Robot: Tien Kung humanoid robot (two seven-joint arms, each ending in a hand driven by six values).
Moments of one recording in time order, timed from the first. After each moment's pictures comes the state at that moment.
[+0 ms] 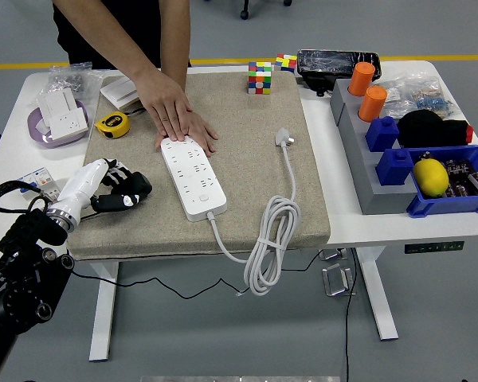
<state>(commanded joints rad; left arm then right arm) -0.33 0.05 -1.51 -0.89 2.27 0.07 -0.20 0.20 -0.24 0.17 0.39 -0.10 -0.49 -0.24</state>
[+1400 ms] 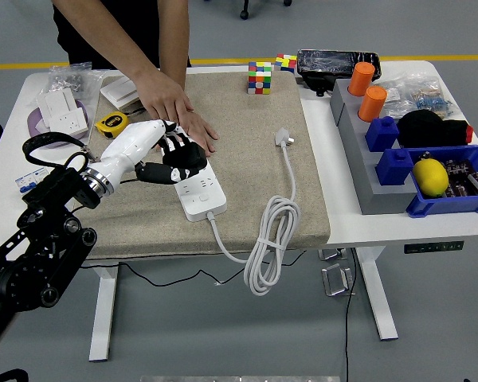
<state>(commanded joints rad) -0.44 0.14 -1.20 -1.12 2.17 0.00 -0.18 0.20 -0.25 0.16 0.39 -0.10 -0.49 -0.24</state>
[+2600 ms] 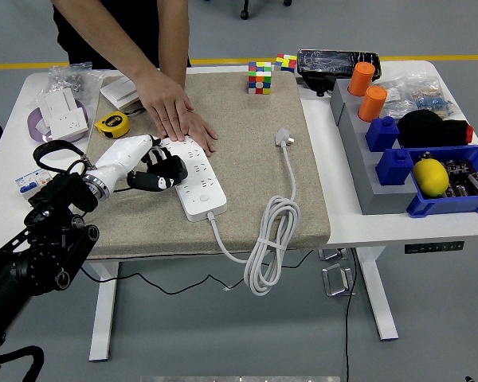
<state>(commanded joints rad) -0.53 0.09 -1.26 -0.80 2.25 0.06 -0.21 0.21 -0.25 0.16 0.39 -0.10 -0.49 -0.24</state>
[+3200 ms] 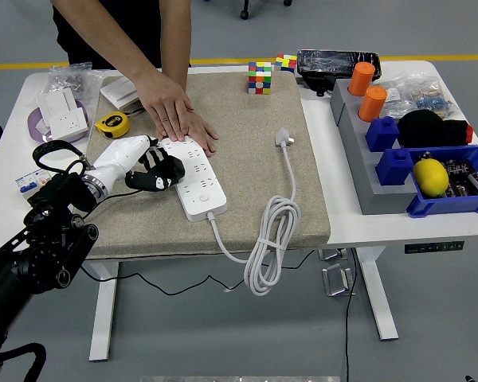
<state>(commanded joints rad) -0.54 0.08 -1.27 -0.77 2.27 0.06 -0.21 0.21 -0.25 0.16 0.39 -0.10 -0.49 -0.24</state>
